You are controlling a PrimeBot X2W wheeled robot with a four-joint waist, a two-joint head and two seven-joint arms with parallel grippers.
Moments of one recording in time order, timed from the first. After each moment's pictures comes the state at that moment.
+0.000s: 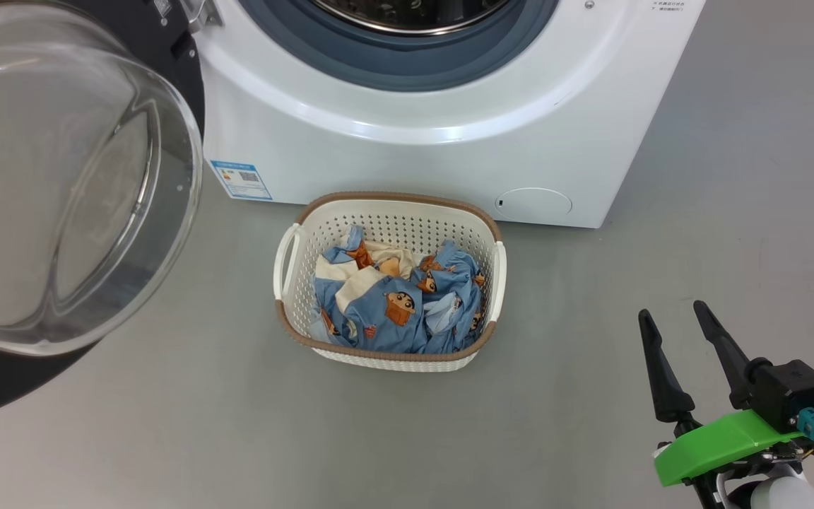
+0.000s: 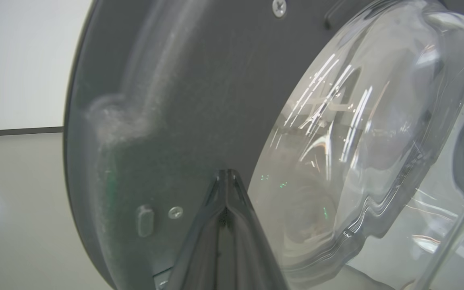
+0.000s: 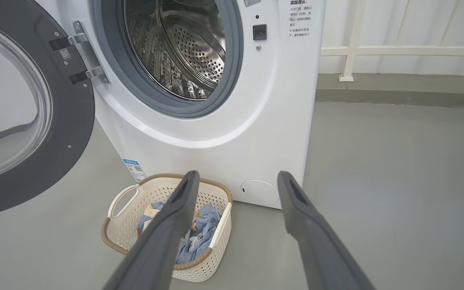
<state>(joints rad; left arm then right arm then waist) -0.32 0.34 0.18 0.45 -0.51 0.19 -0.25 -0.08 -0.05 -0.07 0.05 0.13 0.13 -0.13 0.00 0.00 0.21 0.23</state>
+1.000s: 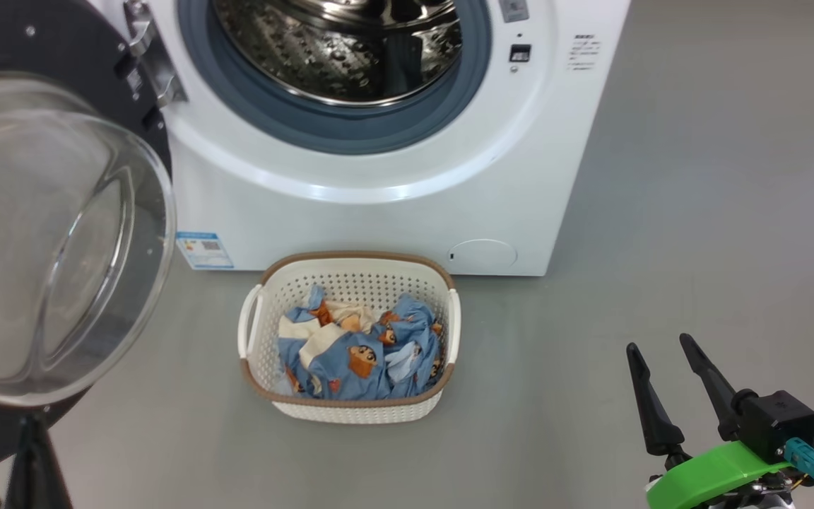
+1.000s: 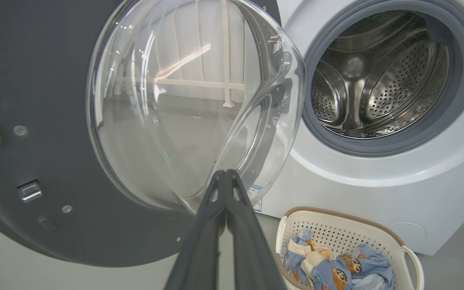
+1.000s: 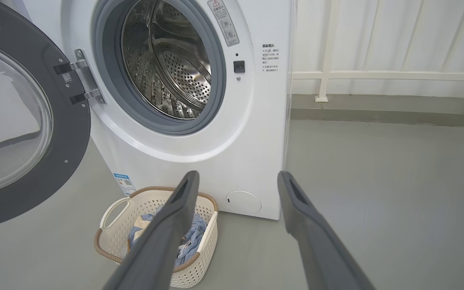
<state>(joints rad) 0.09 0.13 0.10 0.03 -0.29 0.12 -0.20 -0.02 -0.05 -0.05 0.06 0.13 0.13 -0.15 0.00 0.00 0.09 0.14</state>
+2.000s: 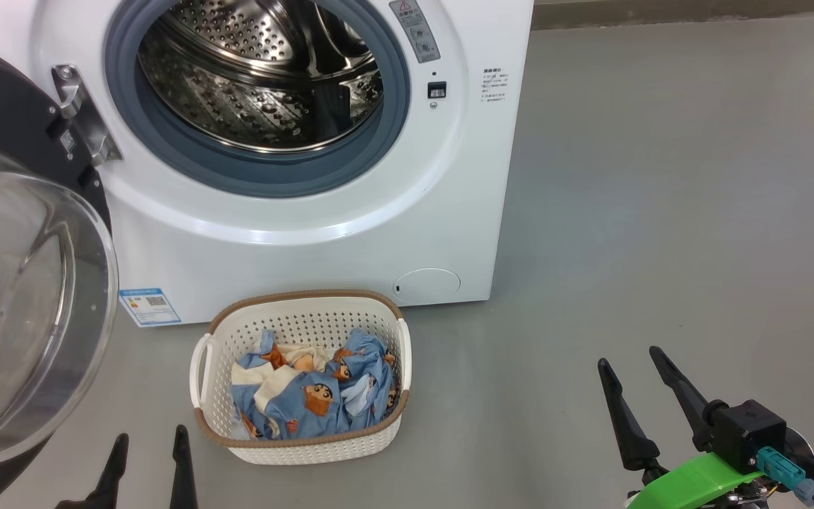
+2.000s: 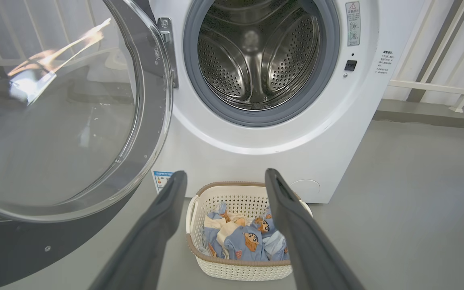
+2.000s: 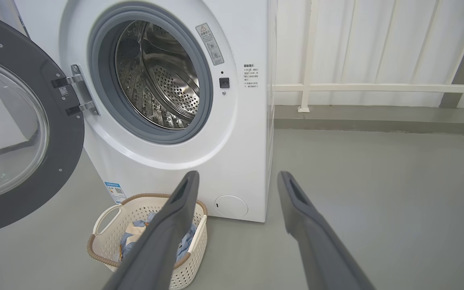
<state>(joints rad) 0.13 0.10 -0.09 0.01 -0.26 0.09 -0.12 0.00 -0.05 0.02 0.05 0.13 0.13 -0.14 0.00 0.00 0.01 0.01</state>
